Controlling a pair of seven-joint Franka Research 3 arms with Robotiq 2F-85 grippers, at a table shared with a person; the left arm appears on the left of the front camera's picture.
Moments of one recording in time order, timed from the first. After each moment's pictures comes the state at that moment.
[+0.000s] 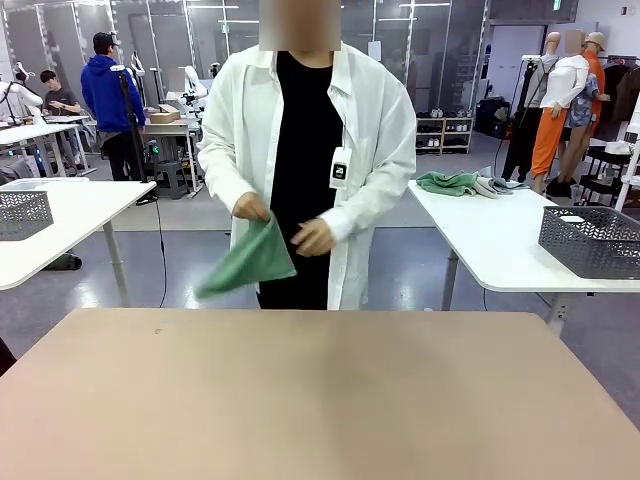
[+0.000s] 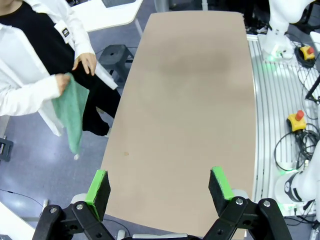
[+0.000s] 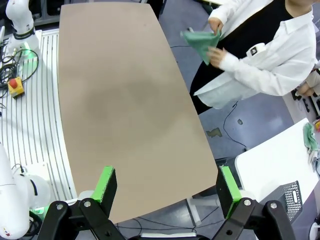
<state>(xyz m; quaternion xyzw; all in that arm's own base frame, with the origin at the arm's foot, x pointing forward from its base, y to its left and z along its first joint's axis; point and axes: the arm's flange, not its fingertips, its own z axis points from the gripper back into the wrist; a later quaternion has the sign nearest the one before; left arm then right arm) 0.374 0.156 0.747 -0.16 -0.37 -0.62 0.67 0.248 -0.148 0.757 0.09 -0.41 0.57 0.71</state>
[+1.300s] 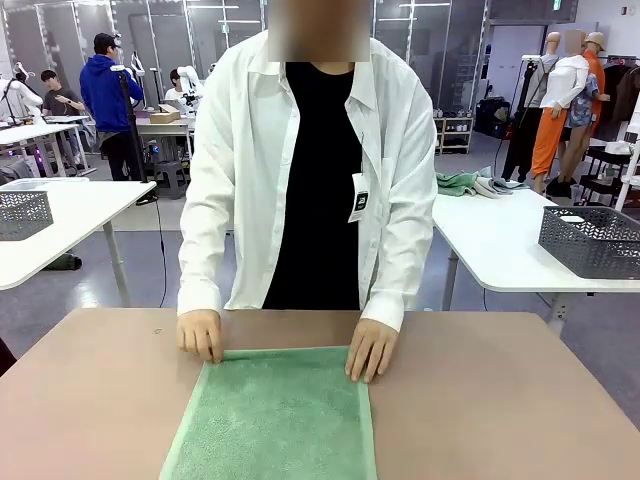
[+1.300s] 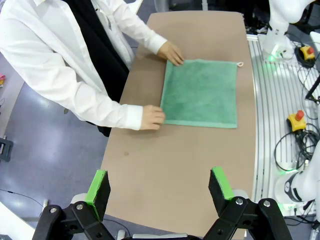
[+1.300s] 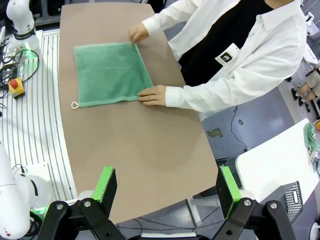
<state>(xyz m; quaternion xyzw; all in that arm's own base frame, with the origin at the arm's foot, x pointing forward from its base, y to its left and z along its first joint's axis) 0.374 0.156 0.747 -0.16 -0.37 -0.62 0.67 0.248 -0.148 0.756 0.09 -0.41 0.57 0.71</state>
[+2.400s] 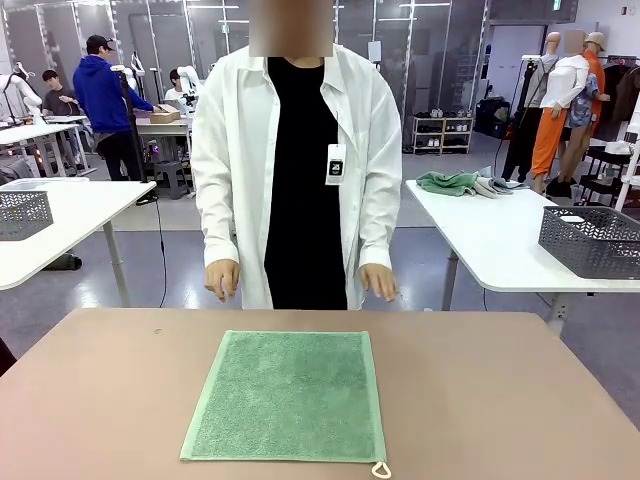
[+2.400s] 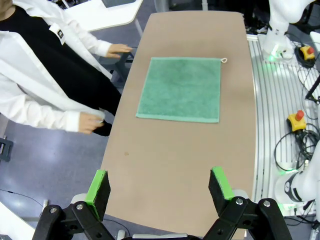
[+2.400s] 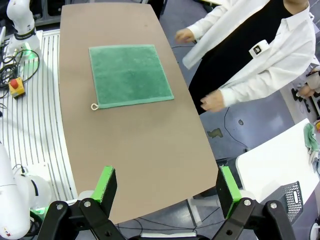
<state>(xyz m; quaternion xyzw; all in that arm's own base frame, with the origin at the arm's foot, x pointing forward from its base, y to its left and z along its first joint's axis) 0.374 0.156 0.747 -0.16 -0.37 -0.62 0.67 0.248 -0.147 0.756 0.09 -0.41 0.57 0.71</state>
